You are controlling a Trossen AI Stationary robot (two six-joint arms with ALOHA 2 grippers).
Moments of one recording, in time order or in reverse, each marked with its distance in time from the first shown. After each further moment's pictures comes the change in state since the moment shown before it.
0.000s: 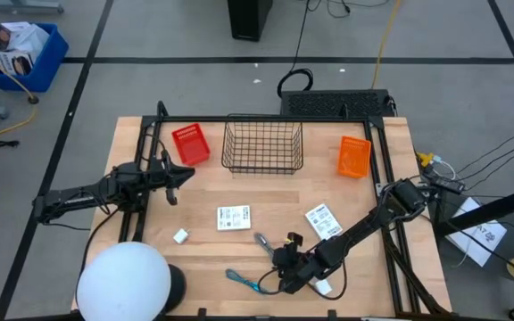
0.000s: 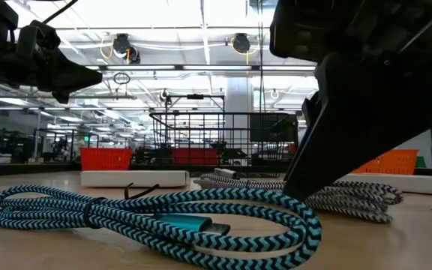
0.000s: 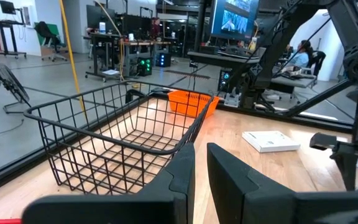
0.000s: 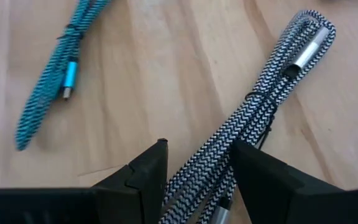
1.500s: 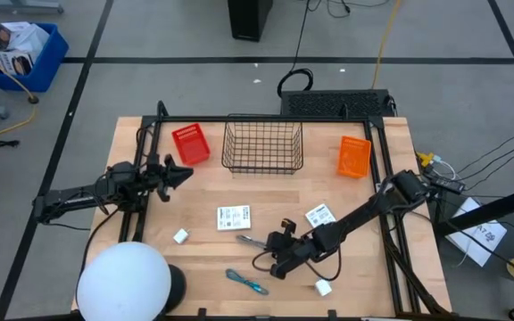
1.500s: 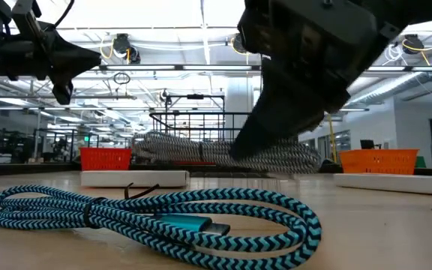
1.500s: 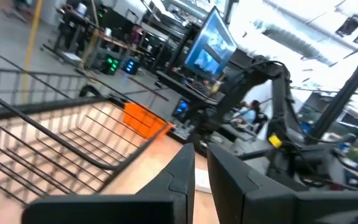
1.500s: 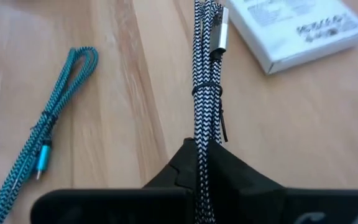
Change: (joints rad) left arm 0.000 0.000 0.000 0.122 0.090 -0.414; right arm -0.109 -0.072 -0.059 0.165 0.012 -0.098
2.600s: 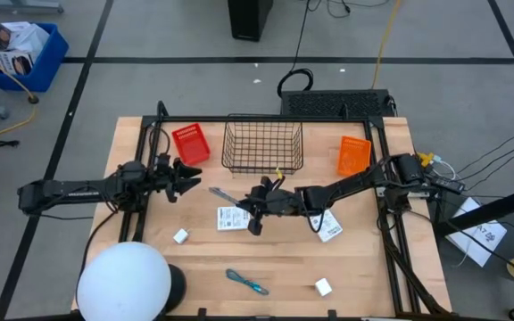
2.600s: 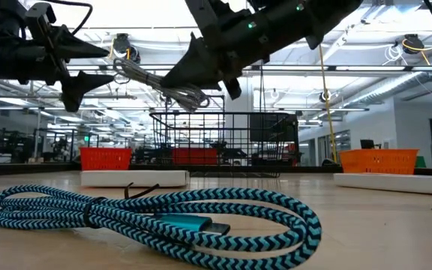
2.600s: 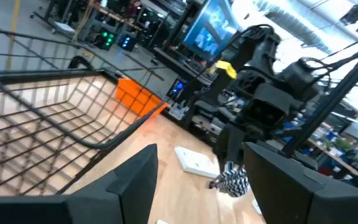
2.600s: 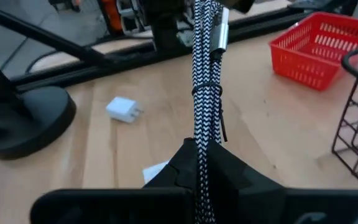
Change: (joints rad) left arm -0.021 0.339 0.000 0.270 0.033 -0.057; right arm -0.325 -0.060 0.003 0.402 -0.138 -0.326
